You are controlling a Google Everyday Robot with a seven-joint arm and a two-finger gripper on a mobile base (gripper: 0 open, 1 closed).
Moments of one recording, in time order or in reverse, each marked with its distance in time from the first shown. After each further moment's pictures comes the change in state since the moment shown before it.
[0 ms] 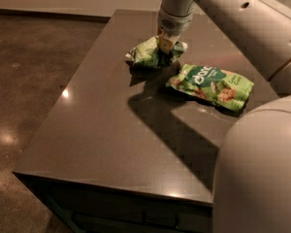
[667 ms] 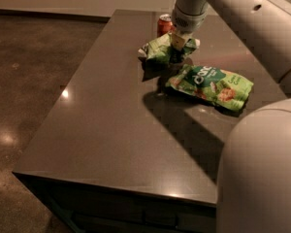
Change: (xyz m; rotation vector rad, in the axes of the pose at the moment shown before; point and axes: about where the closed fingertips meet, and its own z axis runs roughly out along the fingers) arm 0.025 -0.035 0.002 0.058 0.003 0.048
